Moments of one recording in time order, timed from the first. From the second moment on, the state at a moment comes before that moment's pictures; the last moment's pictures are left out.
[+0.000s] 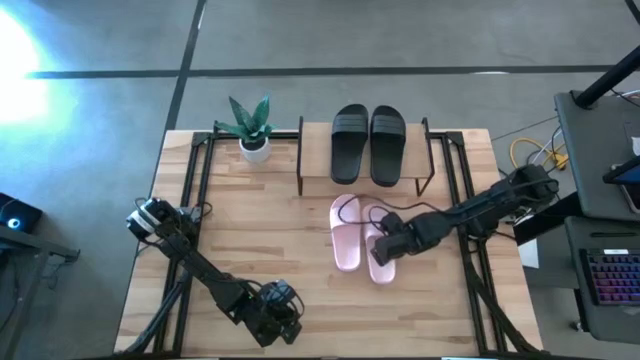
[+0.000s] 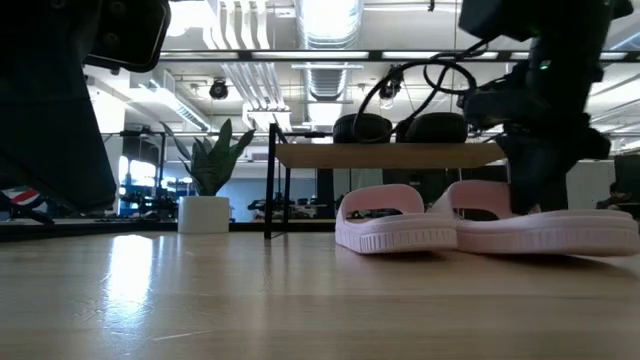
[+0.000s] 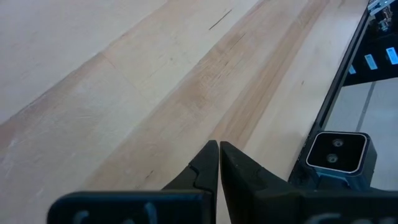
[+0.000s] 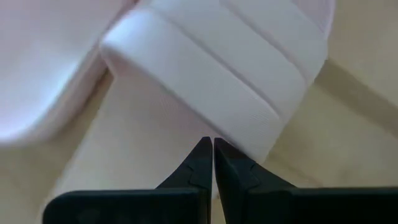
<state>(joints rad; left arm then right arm) -0.74 1.83 1.09 -0.14 -0.39 -1.48 0.31 1.51 0.85 -0.72 0.23 1.26</state>
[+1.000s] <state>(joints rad) -0.73 1.83 1.09 -0.14 -0.39 -1.49 0.40 1.45 0.85 -0.67 -0.20 1.11</state>
